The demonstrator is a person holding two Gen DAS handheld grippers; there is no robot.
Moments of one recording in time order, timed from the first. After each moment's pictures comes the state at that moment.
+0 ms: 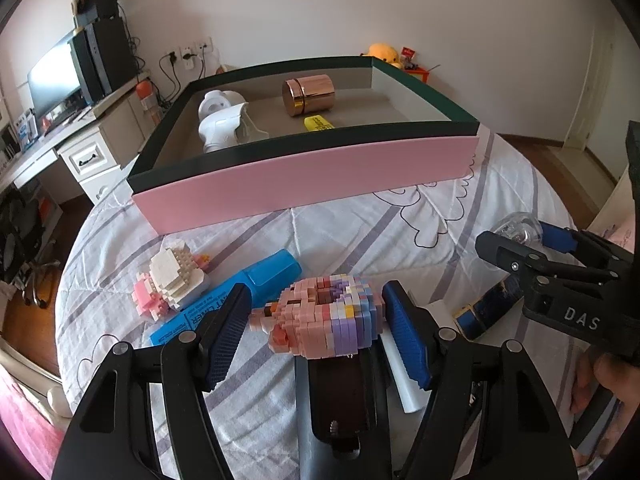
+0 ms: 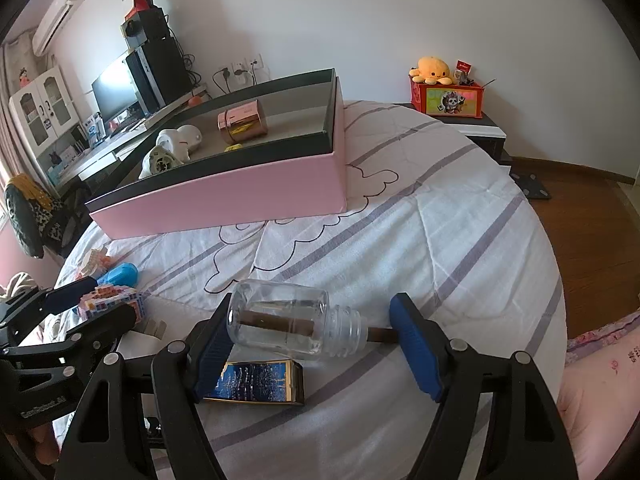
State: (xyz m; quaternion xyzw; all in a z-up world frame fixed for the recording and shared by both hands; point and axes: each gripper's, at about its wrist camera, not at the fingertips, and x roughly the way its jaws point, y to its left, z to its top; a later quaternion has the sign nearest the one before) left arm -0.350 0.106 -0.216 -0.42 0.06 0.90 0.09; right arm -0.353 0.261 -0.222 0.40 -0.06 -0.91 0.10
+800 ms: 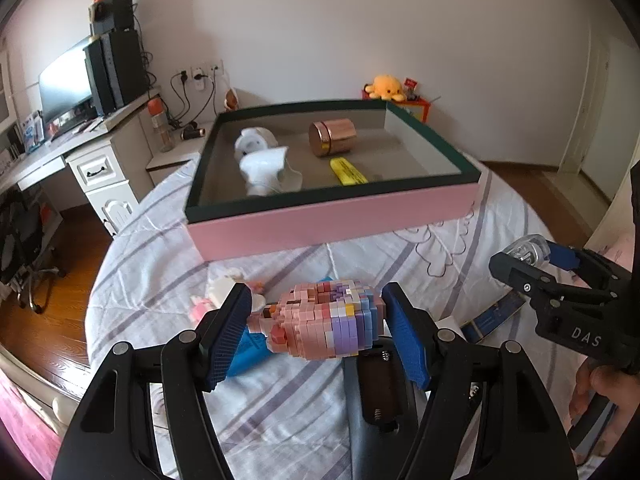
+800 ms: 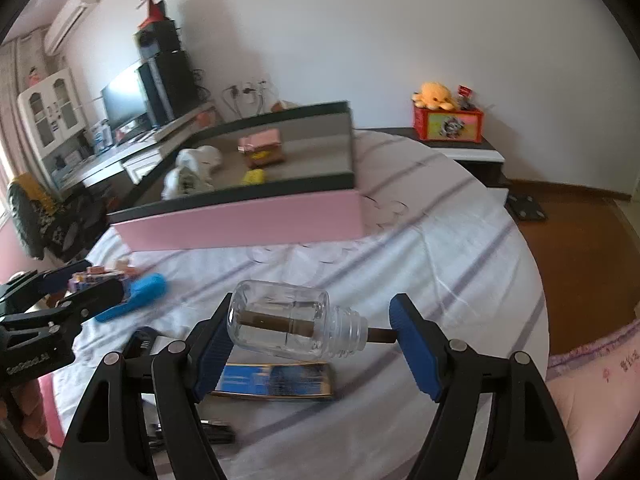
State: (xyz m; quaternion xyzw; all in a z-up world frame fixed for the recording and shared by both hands) left arm -0.335 0.068 -0.177 -0.37 0.04 0.92 0.09; right arm -0.332 0.245 -0.187 0.36 -0.04 -0.93 0.11
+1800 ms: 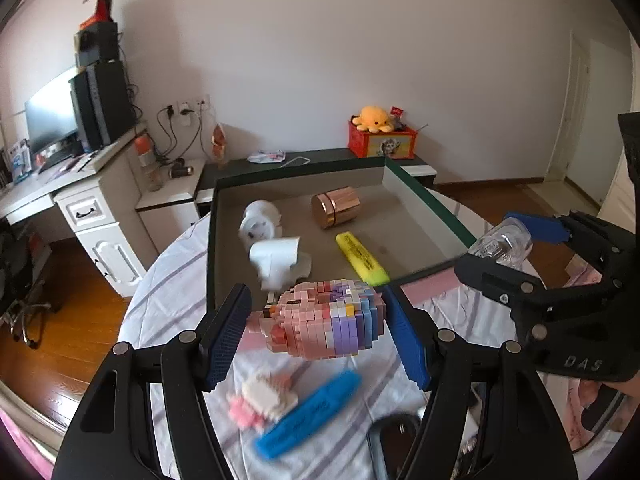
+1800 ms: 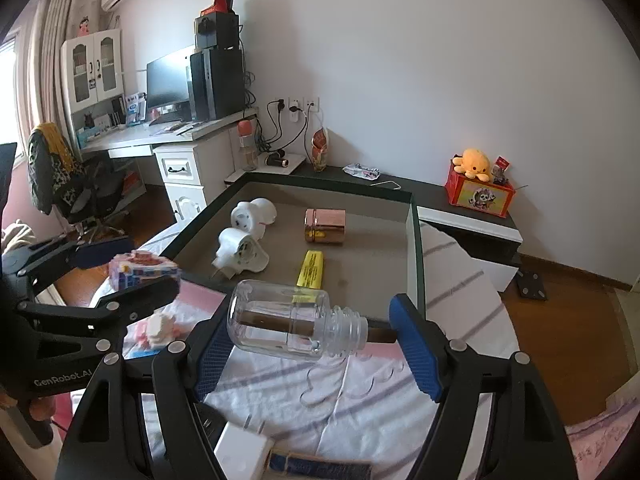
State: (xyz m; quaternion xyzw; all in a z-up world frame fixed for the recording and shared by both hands) left arm -0.394 0.058 -0.129 -0.33 0.05 0.93 0.13; right arm -0.379 0.183 -0.118 0.32 0.06 -0.93 0.15
